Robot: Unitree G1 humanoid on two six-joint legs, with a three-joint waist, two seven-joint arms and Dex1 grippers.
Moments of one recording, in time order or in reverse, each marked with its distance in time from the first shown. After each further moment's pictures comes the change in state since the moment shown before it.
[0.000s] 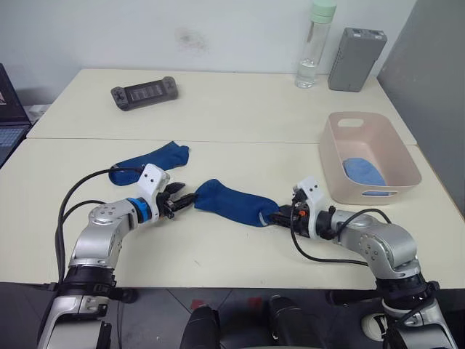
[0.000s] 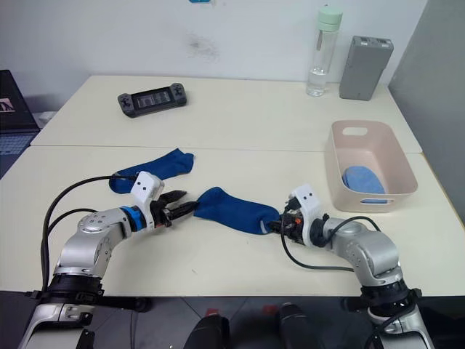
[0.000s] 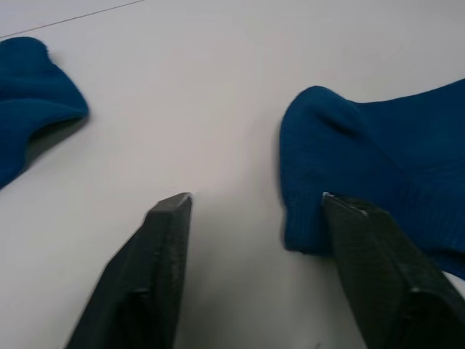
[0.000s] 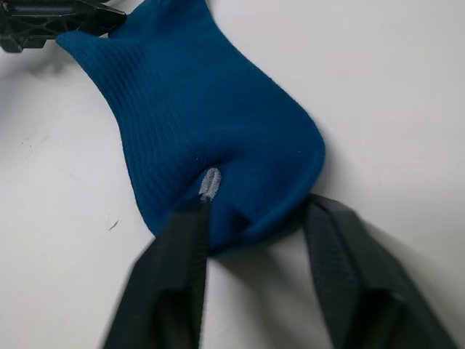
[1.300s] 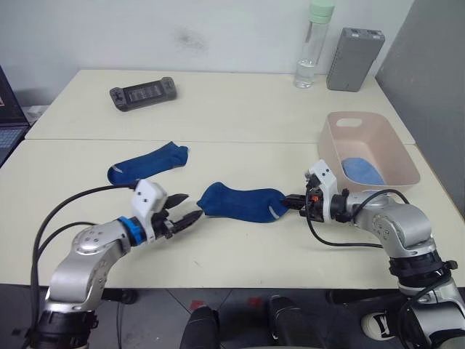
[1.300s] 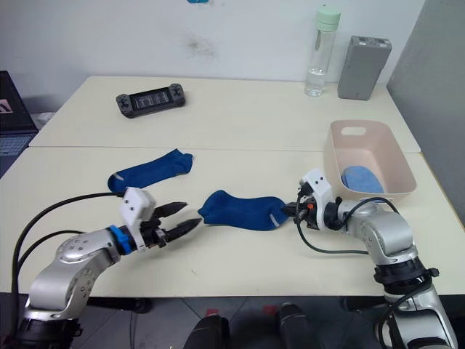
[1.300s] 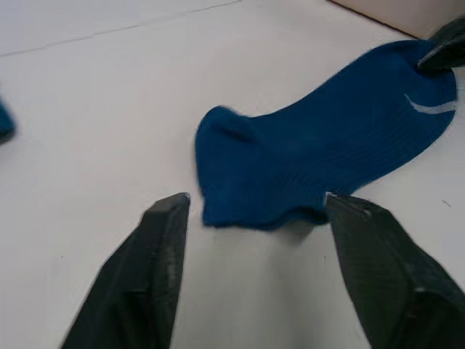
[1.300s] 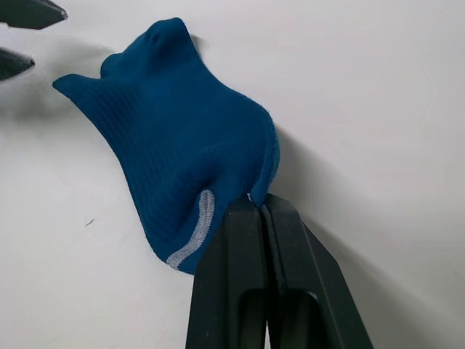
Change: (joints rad) left arm 0.275 0.084 -0.002 -0.444 -0.051 0.004 0.002; right arm -0.119 -0.140 0.002 0.118 -0.008 -0.067 0.175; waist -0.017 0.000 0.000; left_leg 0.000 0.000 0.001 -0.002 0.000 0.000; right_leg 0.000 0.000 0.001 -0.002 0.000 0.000
